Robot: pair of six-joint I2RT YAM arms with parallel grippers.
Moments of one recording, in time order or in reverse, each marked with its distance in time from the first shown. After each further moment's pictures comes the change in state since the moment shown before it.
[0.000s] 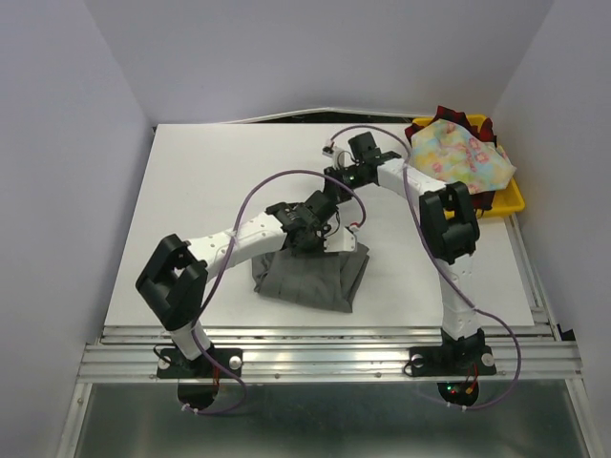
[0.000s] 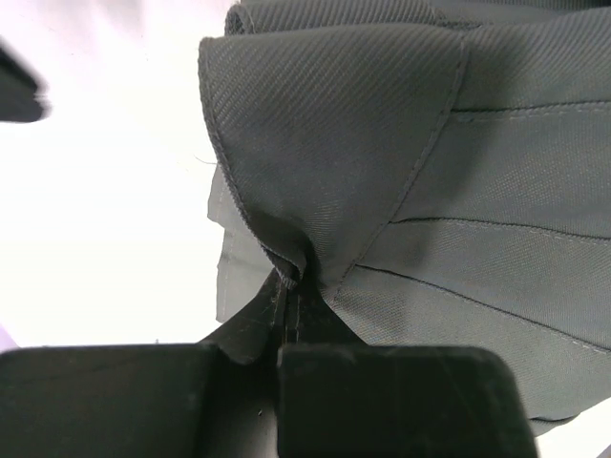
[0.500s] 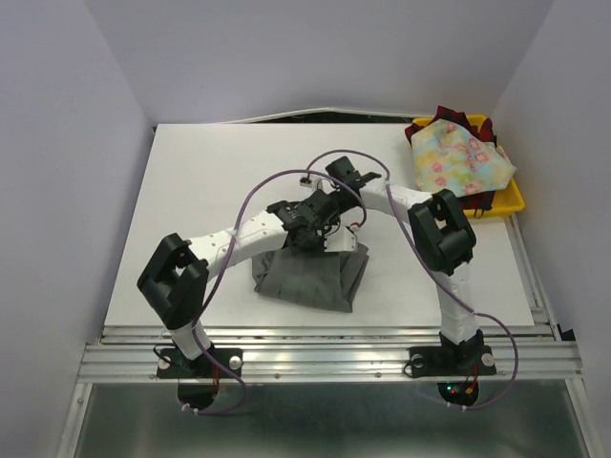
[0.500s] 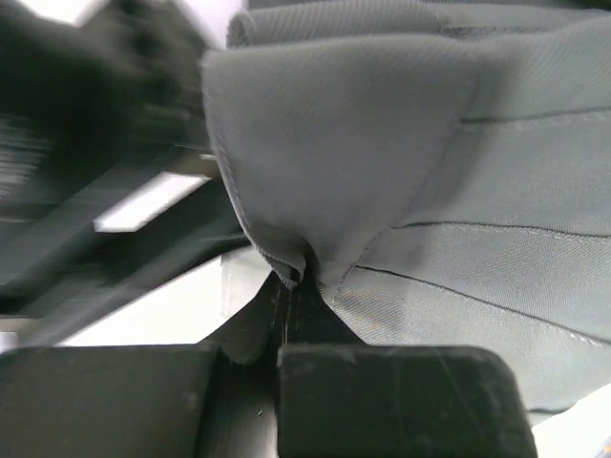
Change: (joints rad) left arm 0.000 0.013 0.033 -0.033 0.007 0.006; right arm 0.173 -0.071 -0.241 0.047 -0.012 -0.072
